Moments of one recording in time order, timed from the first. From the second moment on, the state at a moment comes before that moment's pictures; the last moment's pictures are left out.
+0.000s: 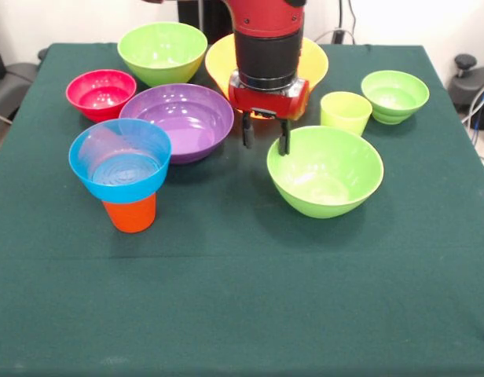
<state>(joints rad) -0.41 -0.49 0.24 1.65 -0.39 0.39 2.22</state>
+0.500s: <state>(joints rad) -0.36 -0.46 0.22 1.64 -0.41 0.36 2.22</state>
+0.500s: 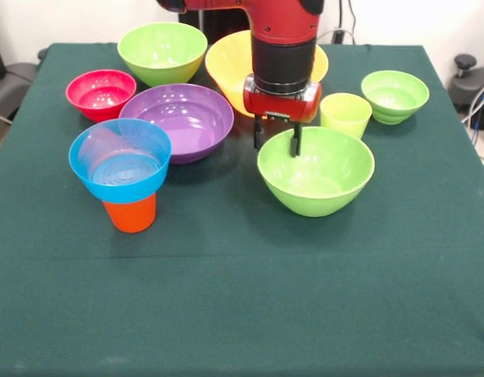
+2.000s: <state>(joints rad) -0.36 -0.43 0.21 1.57 -0.41 0.36 2.22</state>
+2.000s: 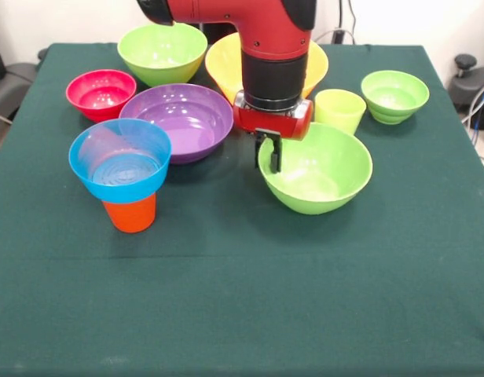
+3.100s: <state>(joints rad) -0.55 -0.47 0.37 1.66 -0.41 0.36 2.22</state>
